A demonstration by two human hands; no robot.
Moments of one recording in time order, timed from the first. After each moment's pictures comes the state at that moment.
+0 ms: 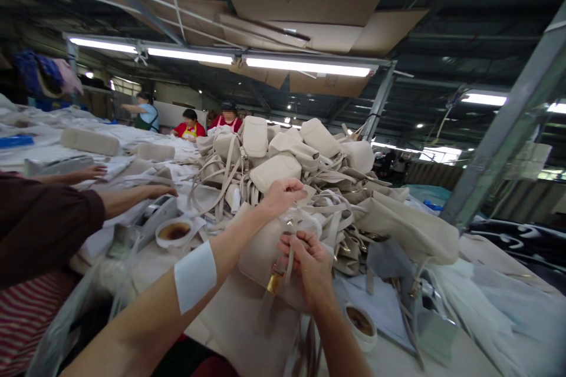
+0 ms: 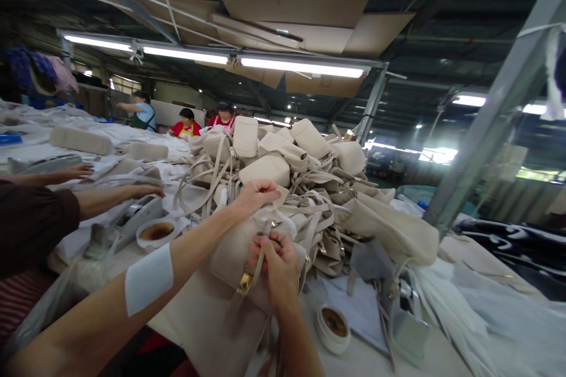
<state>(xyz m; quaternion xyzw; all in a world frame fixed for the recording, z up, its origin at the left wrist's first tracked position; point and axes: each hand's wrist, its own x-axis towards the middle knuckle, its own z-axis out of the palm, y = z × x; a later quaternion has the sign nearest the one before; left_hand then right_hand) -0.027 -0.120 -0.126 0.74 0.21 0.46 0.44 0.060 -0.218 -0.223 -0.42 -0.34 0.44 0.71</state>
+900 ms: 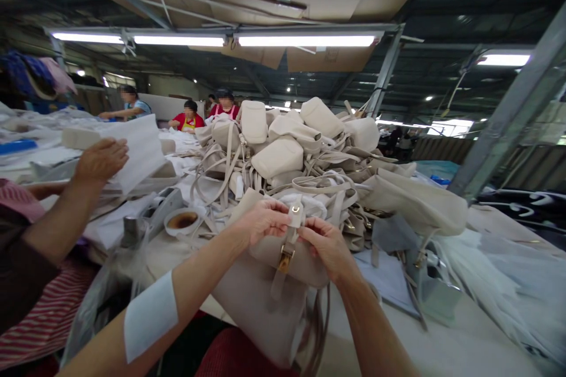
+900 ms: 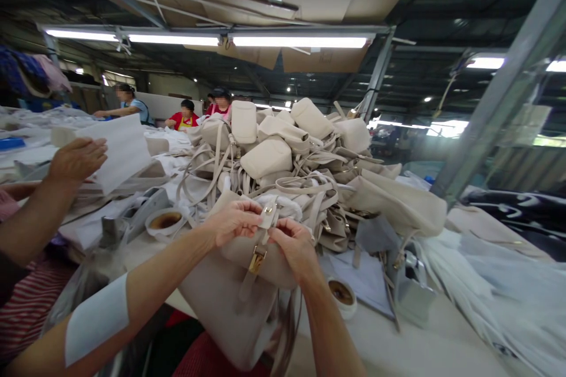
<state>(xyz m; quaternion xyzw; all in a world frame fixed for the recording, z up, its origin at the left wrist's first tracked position) -0.065 -0.154 -0.181 0.53 0.31 0.33 0.72 0.087 -0.230 -0.213 -0.53 -0.46 0.39 0.59</state>
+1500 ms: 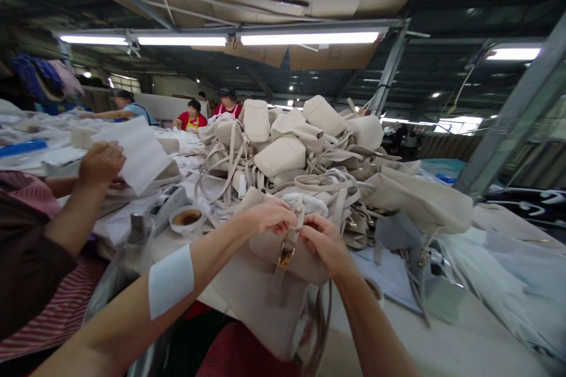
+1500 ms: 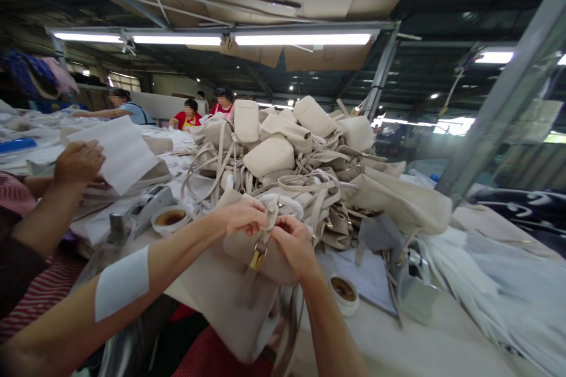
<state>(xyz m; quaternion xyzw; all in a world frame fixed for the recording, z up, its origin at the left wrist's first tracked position) -0.054 -0.160 -0.162 0.71 0.39 0.20 0.55 0.084 -0.225 -0.219 -0.49 -0.47 0.40 0.61</state>
